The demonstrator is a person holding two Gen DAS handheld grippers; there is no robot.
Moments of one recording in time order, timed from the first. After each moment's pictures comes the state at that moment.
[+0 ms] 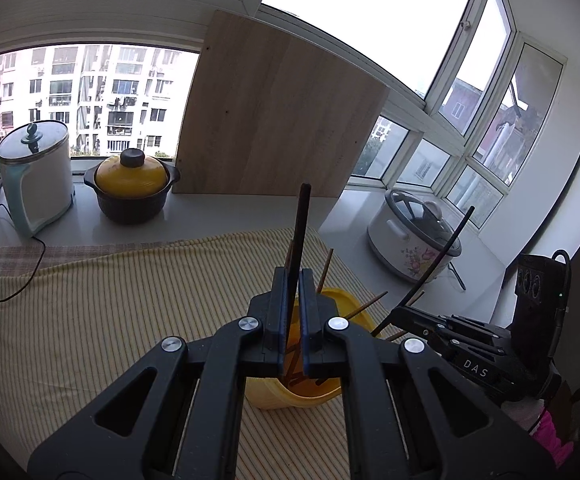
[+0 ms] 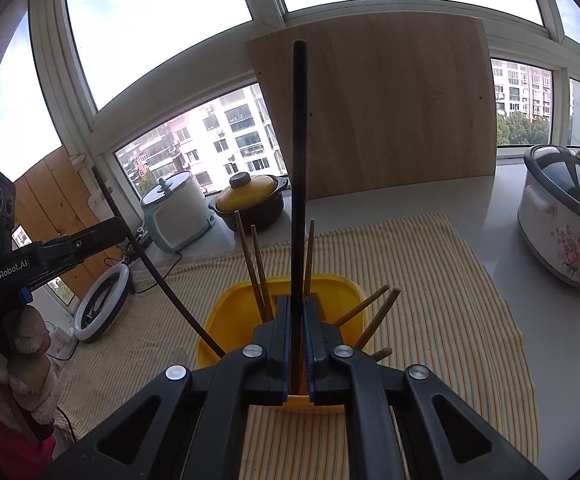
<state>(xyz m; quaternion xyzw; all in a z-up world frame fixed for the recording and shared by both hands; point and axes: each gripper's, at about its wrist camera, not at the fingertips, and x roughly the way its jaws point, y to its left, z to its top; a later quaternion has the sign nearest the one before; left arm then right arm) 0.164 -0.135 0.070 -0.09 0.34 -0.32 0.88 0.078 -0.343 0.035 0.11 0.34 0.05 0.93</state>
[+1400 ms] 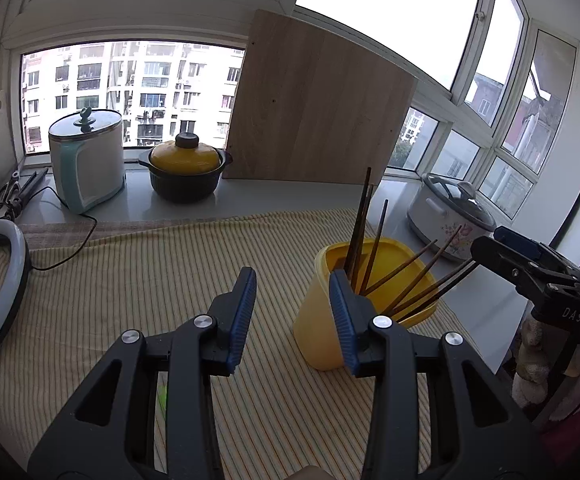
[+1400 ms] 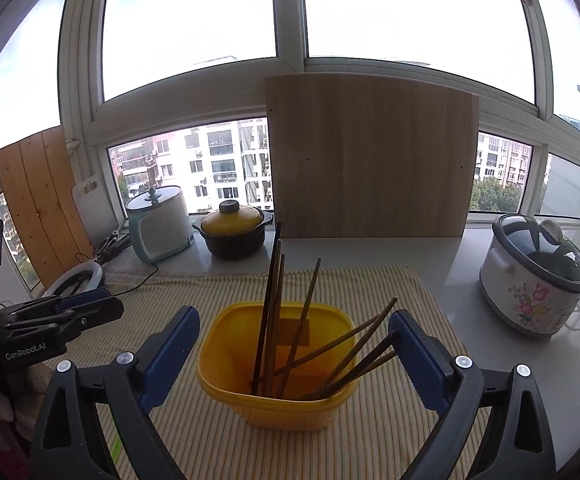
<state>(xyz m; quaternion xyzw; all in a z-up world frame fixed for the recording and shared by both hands) 0.123 -0.085 0.029 -0.06 0.33 -0.26 0.90 0.047 -0.294 0.060 0.00 0.27 -0.01 0.96</state>
